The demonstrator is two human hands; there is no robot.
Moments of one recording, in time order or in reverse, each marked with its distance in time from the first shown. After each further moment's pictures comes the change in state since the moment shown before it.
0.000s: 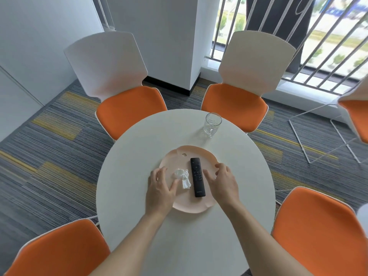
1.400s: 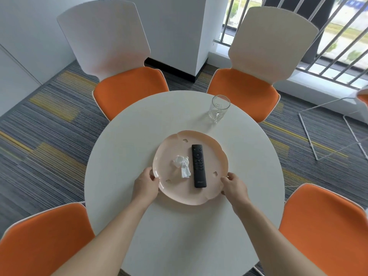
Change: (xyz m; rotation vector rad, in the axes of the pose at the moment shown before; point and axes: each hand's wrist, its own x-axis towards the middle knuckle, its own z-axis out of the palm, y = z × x) left_hand 0.015 -0.074 0.036 -0.169 -0.208 -0.445; right_hand 0.016 0.071 0.027 0.354 -0.235 0.359
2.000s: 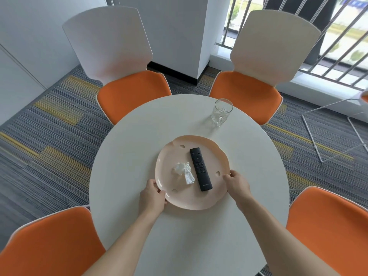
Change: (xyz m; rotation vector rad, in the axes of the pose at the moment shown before) left_hand -0.022 -0.004 0.008 -0.078 0.030 -0.078; right_hand 0.009 -0.020 -0.002 -0.103 -0.015 -0.028
